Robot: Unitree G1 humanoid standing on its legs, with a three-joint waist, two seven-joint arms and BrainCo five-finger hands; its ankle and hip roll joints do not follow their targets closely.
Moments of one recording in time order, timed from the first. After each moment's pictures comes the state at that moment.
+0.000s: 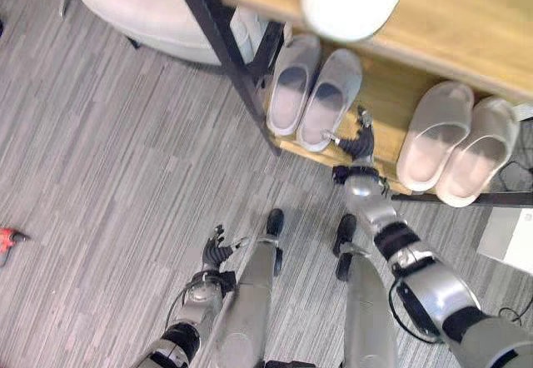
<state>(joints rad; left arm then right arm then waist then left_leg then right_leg) -0.18 0.24 -0.39 0.89 -0.51 -0.27 0.30 -0.71 -0.18 0.33 0.77 0.19 -0.17 -0.59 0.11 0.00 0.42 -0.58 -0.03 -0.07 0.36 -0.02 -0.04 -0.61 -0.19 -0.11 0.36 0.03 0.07</state>
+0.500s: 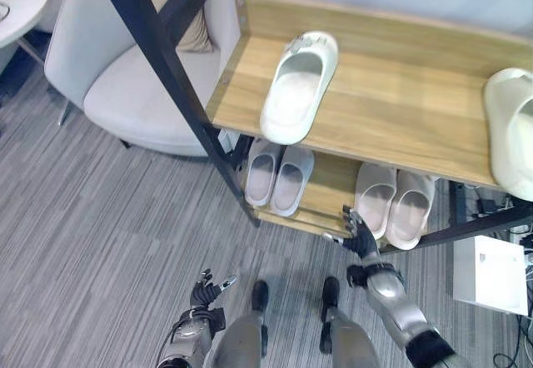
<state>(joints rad) -0.02 0.20 -0.22 0.95 -0.45 -0.20 0.19 0.06 -0.34 0.37 0.32 0.24 -0.17 -0.16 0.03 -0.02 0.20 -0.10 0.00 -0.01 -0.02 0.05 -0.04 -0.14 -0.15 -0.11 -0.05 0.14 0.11</state>
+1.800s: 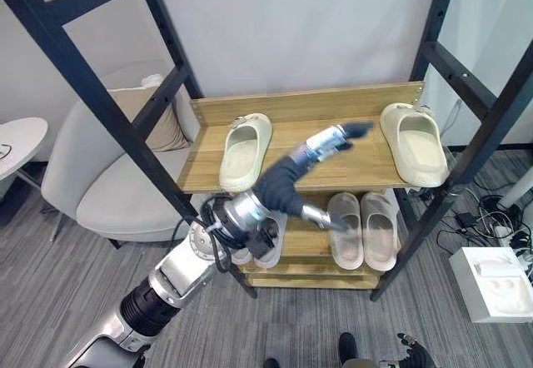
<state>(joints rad) -0.39 0.56 -0.46 -0.38 -0.39 -0.24 -0.06 0.17 -0.37 0.26 0.93 -0.04 -0.12 -0.12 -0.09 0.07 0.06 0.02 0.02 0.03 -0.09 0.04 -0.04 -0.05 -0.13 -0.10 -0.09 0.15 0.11</state>
